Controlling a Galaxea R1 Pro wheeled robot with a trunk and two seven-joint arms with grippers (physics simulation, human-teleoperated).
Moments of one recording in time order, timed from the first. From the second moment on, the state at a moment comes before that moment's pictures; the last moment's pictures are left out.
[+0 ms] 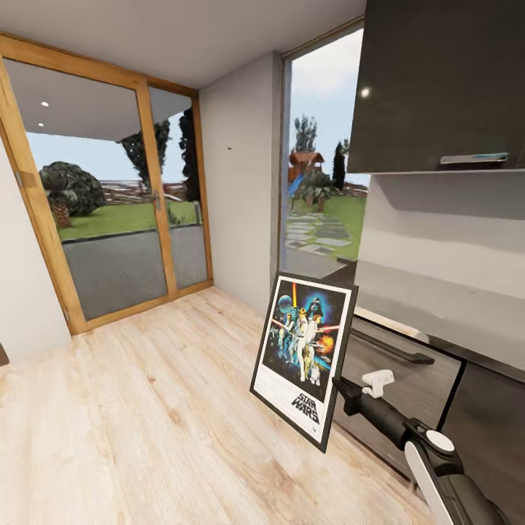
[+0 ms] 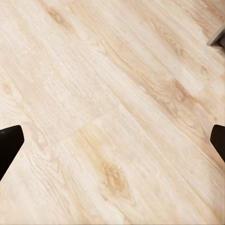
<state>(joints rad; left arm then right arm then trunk) 0.02 0.04 0.23 -0.55 0.11 -0.33 -0.27 -0.24 -0.13 -0.03 -1.32 -0.23 0.22 0.50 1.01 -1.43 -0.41</state>
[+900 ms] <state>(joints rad) 0.02 0.04 0.23 -0.54 0.11 -0.33 -0.27 -0.16 -0.14 -0.13 -1.40 -0.24 0.13 0.53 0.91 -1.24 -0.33</state>
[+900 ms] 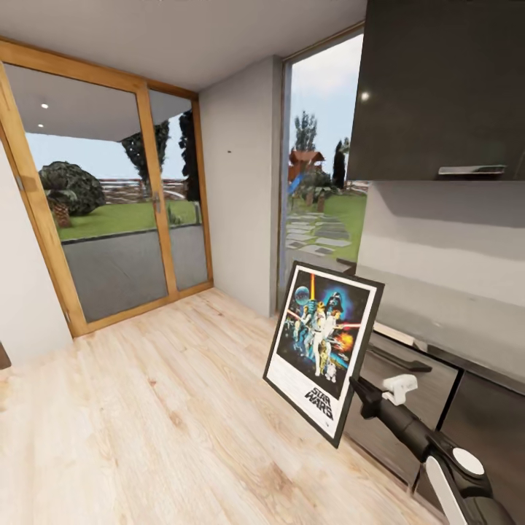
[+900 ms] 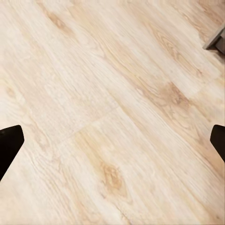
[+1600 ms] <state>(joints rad) 0.02 0.04 0.23 -0.54 0.11 -0.33 -0.27 -0.14 -0.14 -0.15 -1.41 -0.23 0.11 0.57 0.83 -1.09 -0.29</state>
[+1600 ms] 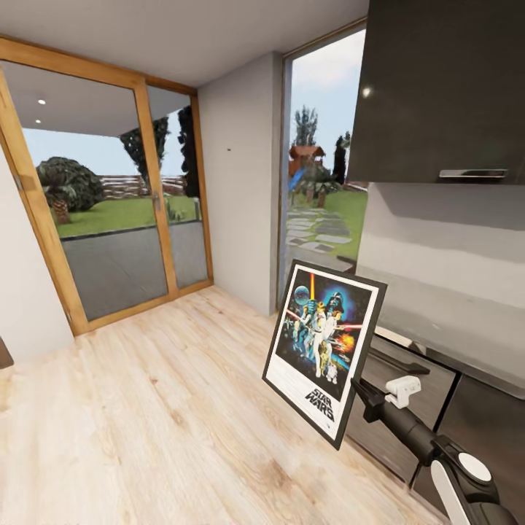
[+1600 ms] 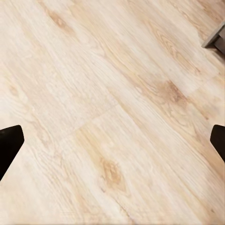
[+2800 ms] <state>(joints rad) 0.02 0.04 0.23 -0.54 0.11 -0.33 -0.27 -0.14 -0.14 -0.15 -1.41 -0.23 0.11 0.57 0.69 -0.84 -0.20</state>
